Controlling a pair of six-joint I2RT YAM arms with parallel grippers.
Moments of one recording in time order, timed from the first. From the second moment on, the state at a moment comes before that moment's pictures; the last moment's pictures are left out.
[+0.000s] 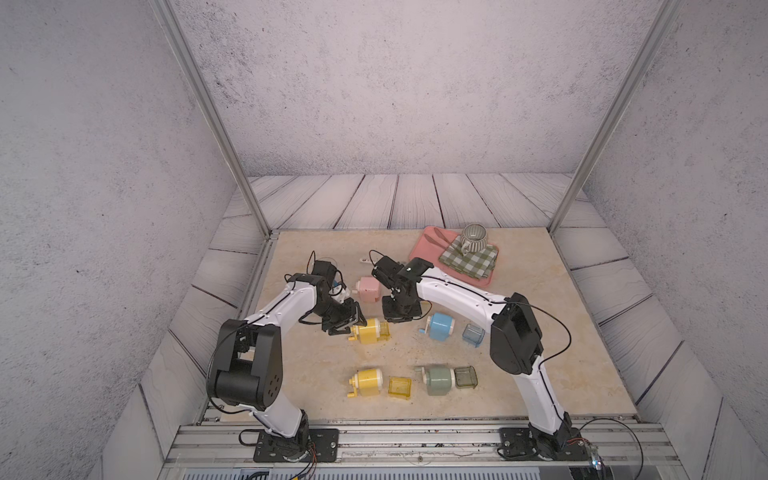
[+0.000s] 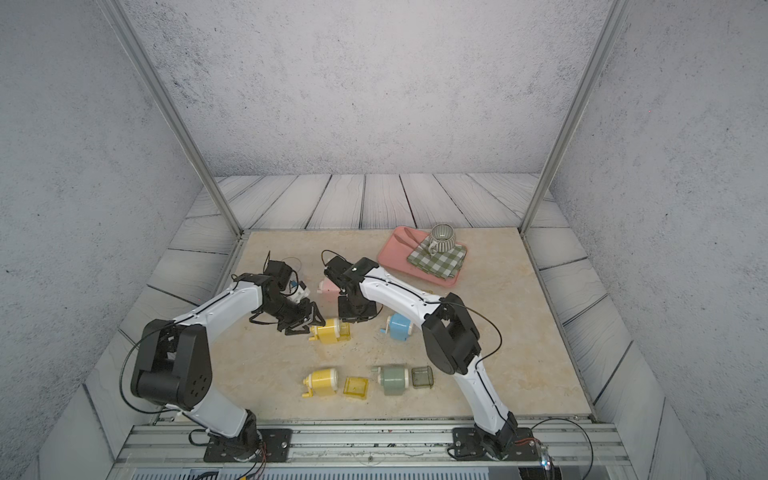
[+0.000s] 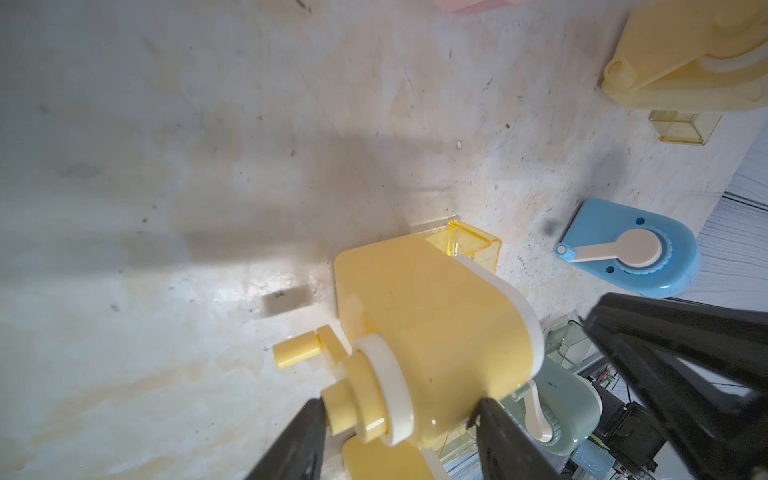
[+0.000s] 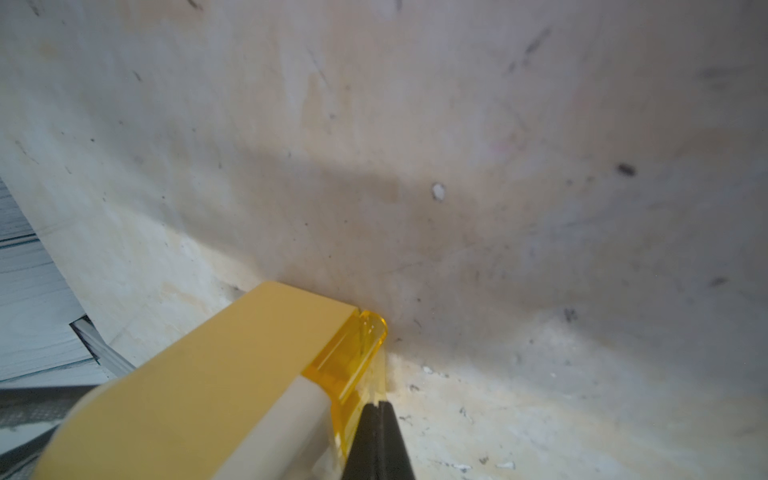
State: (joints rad) left arm -0.21 1.61 1.08 -0.88 0.53 -0.34; right arm 0.86 2.13 1.91 -1.14 -0.06 0.71
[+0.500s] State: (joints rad) left arm -0.21 1.61 1.08 -0.88 0.53 -0.34; right arm 0.80 2.19 1.80 -0.98 -0.20 0.72
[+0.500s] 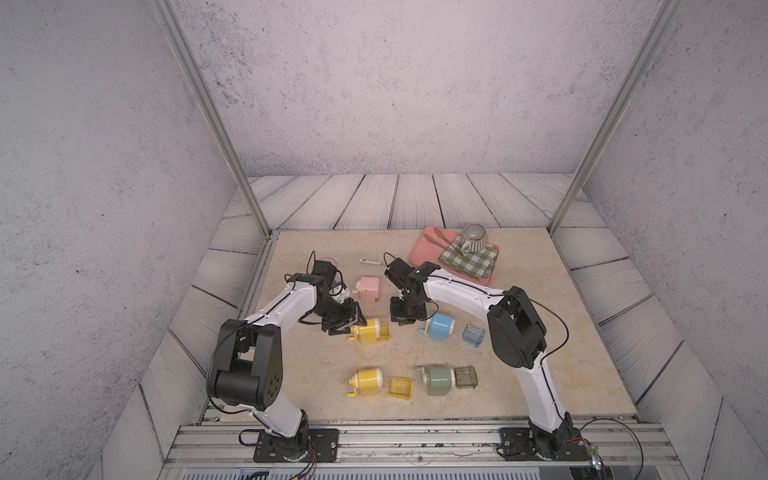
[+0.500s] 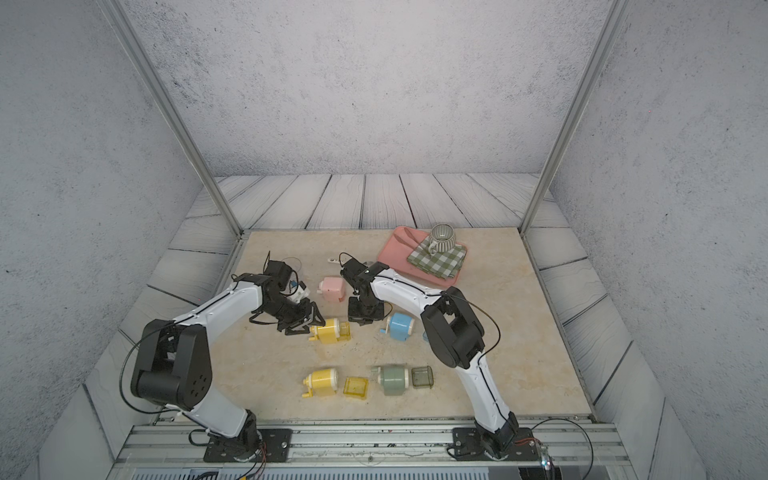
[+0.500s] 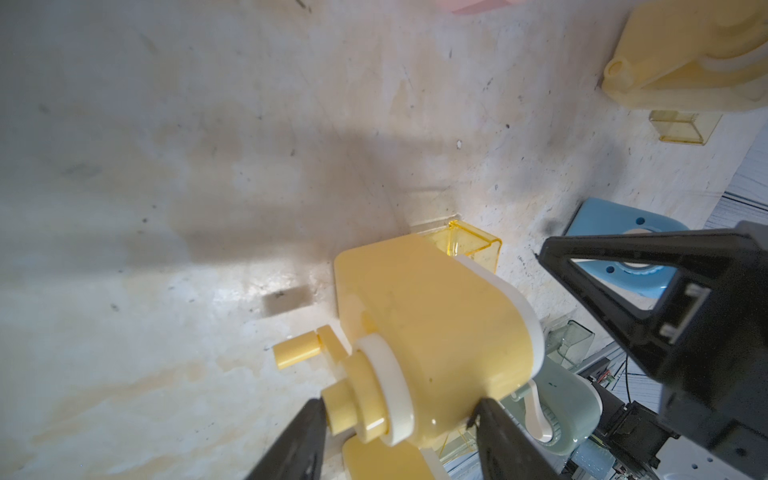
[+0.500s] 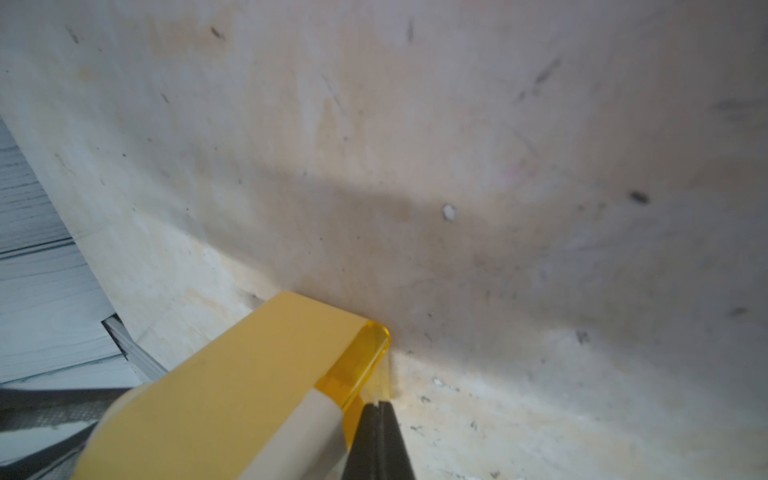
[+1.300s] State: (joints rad) left arm -0.21 1.61 1.08 -0.88 0.53 -0.34; right arm 0.82 2.22 1.81 -0.93 -0.34 0.72
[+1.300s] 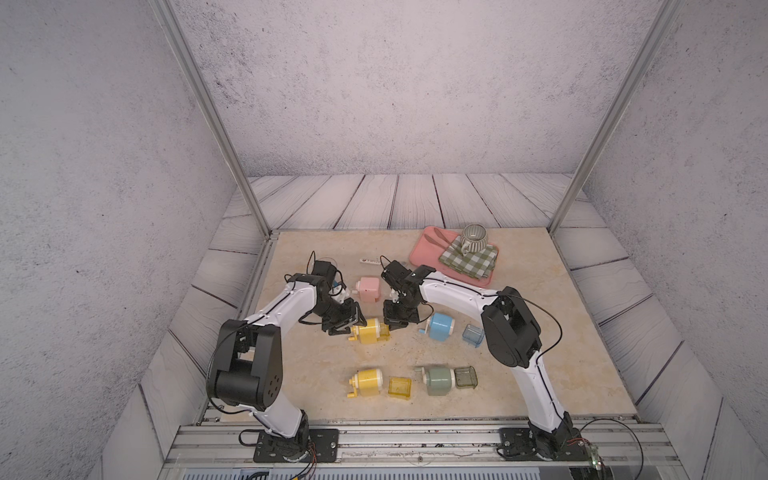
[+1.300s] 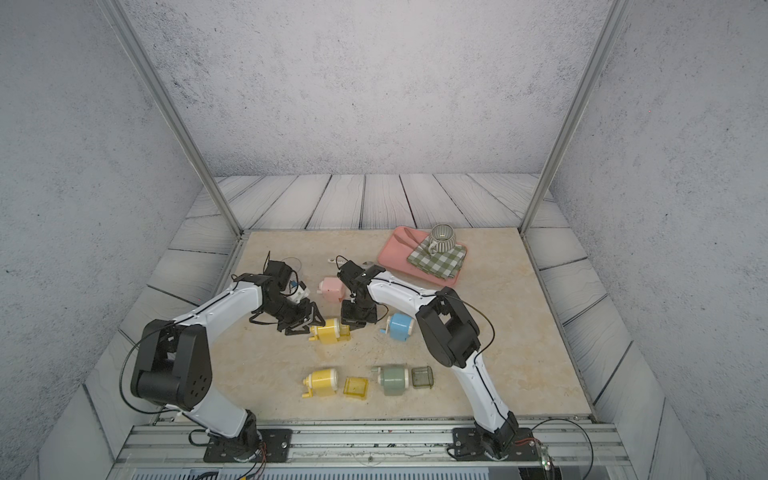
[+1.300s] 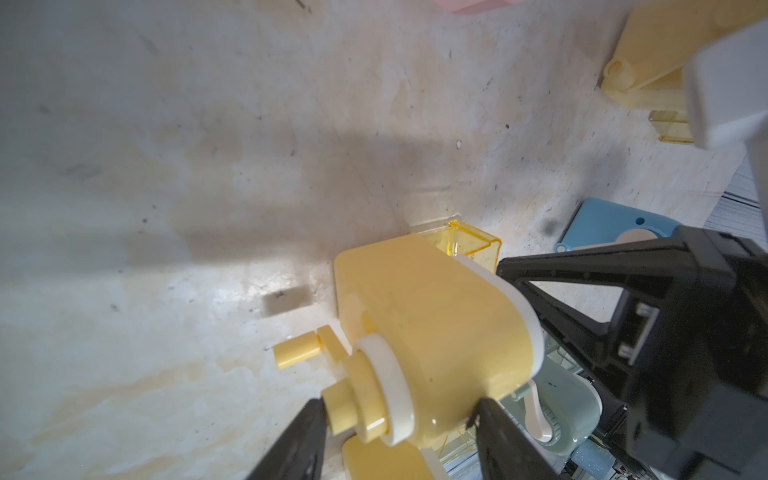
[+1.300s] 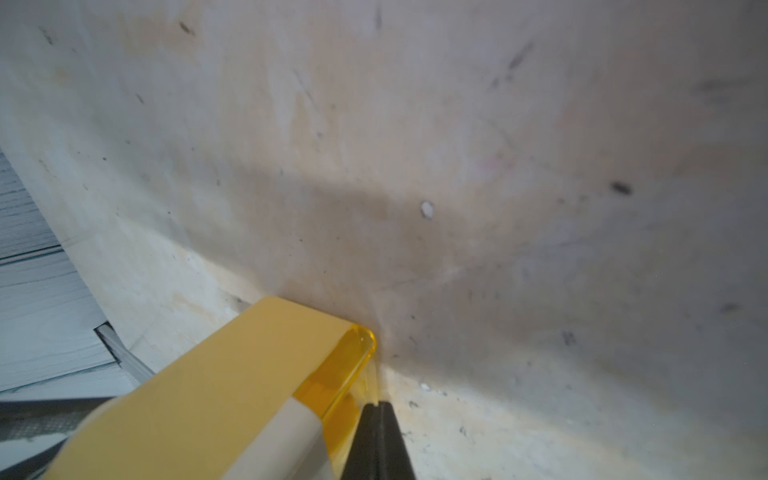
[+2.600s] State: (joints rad) left arm -0.21 1.61 1.08 -0.88 0.53 -0.35; right arm 0.82 2.24 1.81 -0.85 -0.51 0.71
